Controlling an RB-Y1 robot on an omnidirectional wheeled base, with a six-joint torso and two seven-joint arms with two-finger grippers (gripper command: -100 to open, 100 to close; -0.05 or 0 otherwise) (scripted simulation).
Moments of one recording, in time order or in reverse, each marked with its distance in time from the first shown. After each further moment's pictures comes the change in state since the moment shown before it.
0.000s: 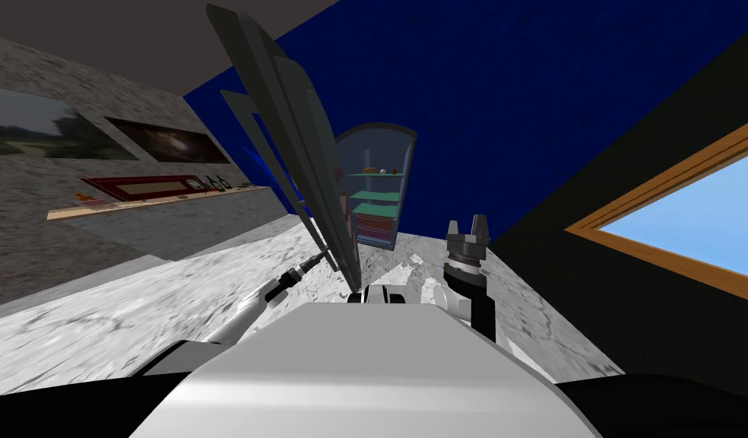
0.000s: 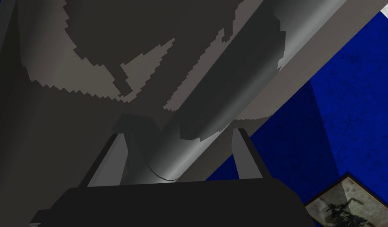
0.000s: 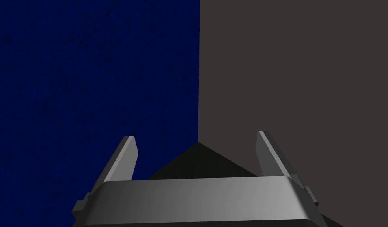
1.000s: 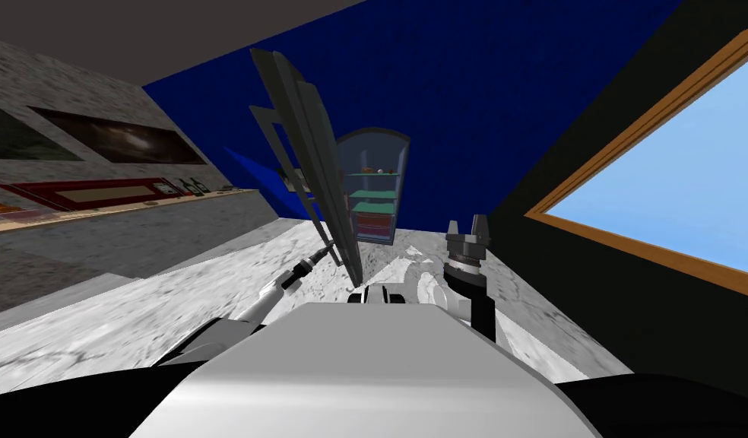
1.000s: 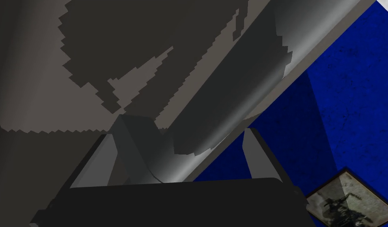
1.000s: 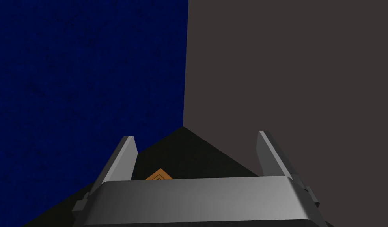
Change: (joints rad) left arm -0.129 -0.075 -0.022 0.069 0.029 0.132 -0.042; right arm 0.000 0.000 0.000 0.000 0.000 0.000 0.000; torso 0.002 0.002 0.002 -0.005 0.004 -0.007
